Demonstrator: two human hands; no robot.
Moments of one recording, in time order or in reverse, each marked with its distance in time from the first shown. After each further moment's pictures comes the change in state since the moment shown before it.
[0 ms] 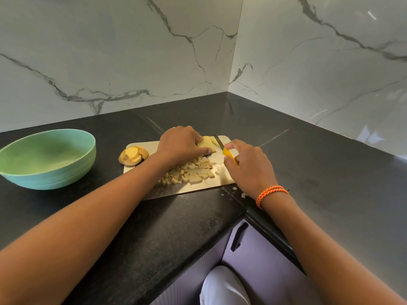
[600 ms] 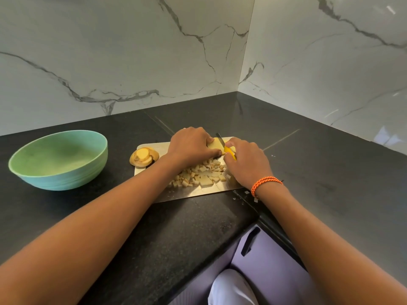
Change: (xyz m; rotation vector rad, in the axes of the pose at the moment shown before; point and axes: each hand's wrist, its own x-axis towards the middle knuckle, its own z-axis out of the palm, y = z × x) left_hand 0.003 -0.007 0.004 0.024 0.007 0.018; right_hand 0.032 -0.010 0.028 -0.054 -0.020 -0.025
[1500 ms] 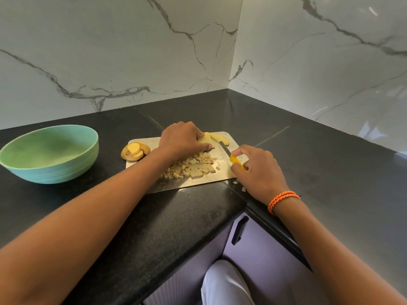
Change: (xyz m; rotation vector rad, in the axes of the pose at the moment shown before) left_hand -0.002 0.005 -0.002 -0.064 0.006 -0.011; right_hand -0.057 0.023 -0.034 0.108 -0.019 0.053
